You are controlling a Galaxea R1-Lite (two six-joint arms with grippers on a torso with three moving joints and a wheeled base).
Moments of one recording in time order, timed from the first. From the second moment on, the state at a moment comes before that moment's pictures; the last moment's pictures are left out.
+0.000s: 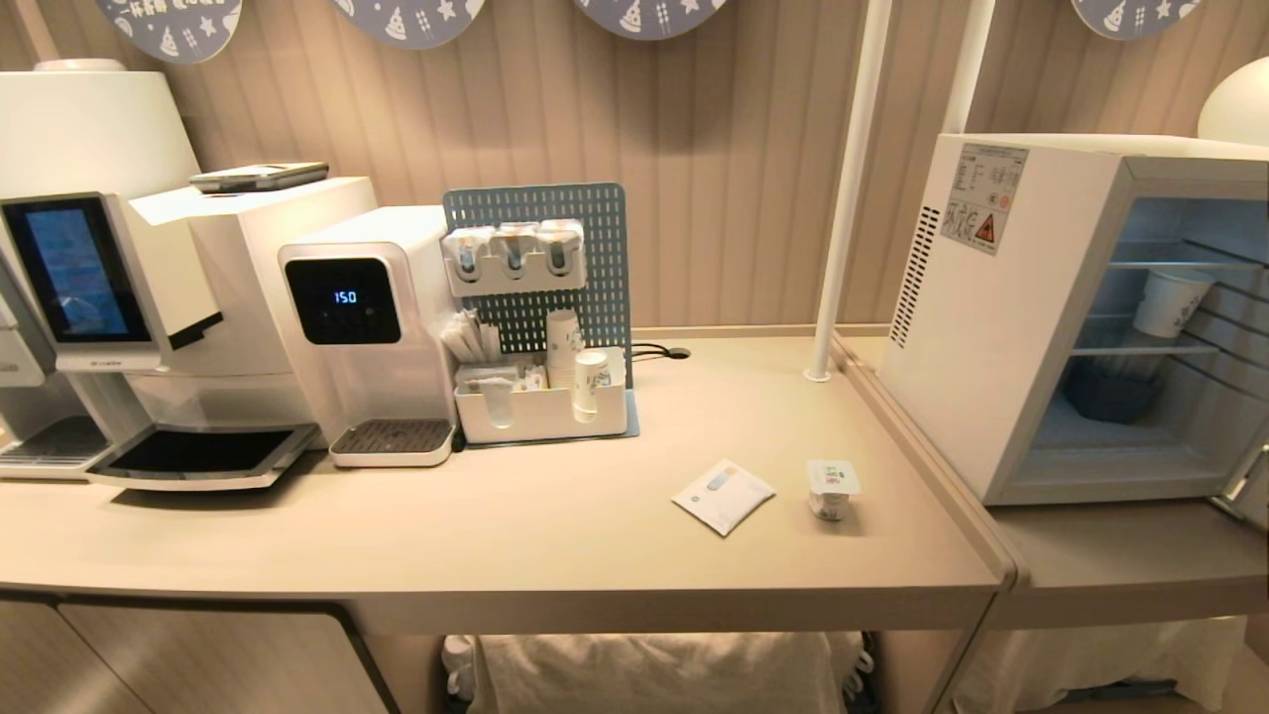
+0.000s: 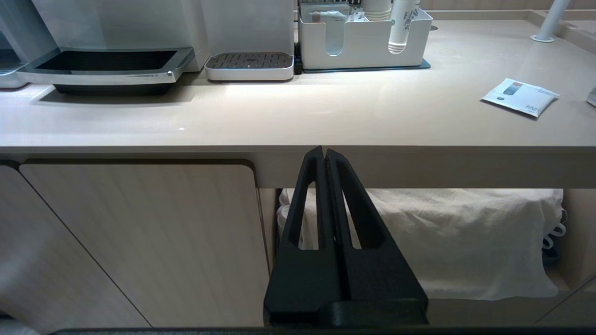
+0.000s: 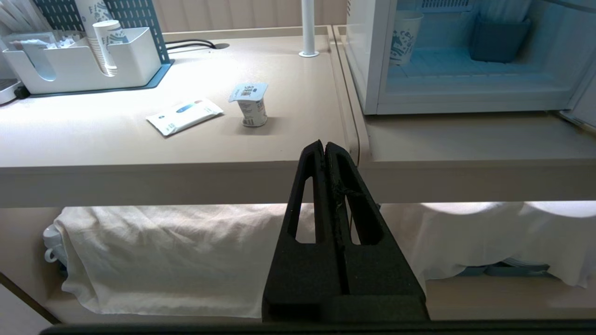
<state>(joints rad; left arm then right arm) 0.00 0.00 -0.03 0.06 0.00 -0.01 0.01 0.00 0.00 0.01 0.00 -0.01</state>
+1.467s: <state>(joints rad) 0.00 0.00 -0.03 0.06 0.00 -0.01 0.01 0.00 0.00 0.01 0.00 -0.01</state>
